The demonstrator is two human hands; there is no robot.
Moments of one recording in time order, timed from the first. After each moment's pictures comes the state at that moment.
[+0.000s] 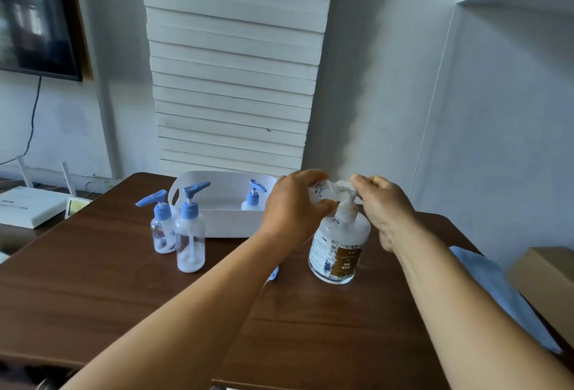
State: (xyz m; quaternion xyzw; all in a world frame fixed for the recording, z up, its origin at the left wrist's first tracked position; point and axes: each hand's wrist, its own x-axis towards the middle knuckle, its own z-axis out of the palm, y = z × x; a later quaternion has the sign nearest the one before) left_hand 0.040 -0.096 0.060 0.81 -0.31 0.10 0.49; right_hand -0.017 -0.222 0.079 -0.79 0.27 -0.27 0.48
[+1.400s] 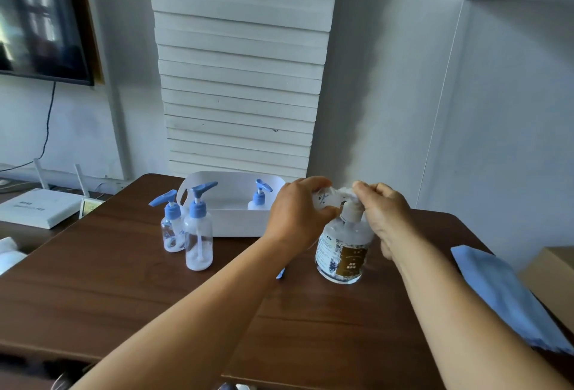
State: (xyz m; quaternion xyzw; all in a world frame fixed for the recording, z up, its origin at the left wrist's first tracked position) left_hand 0.037 -0.095 0.053 0.82 -0.31 0.09 0.48; right_hand -0.019 -0.215 0.068 -0.76 0.29 -0.27 0.52
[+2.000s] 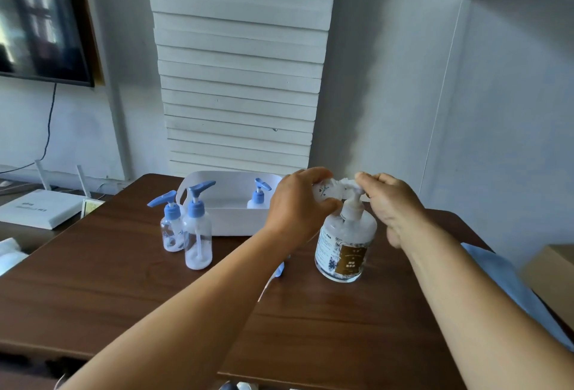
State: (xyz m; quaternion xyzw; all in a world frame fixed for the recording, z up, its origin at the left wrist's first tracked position) left_hand 0.034 -0.094 0.063 0.81 -0.31 0.10 0.48; right_hand -0.021 -0.223 0.081 -0.77 0.27 -0.25 0.51
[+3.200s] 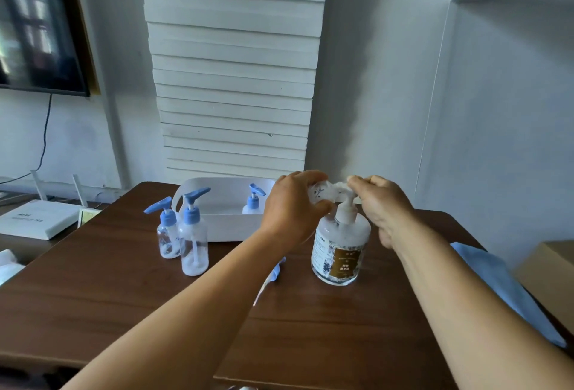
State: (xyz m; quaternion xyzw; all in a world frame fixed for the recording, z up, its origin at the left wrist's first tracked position) left_hand 0.035 -0.096 0.065 0.82 -0.31 0.10 0.47; right_hand -0.023 -0.222 0.084 -0.78 0.27 -0.25 0.51
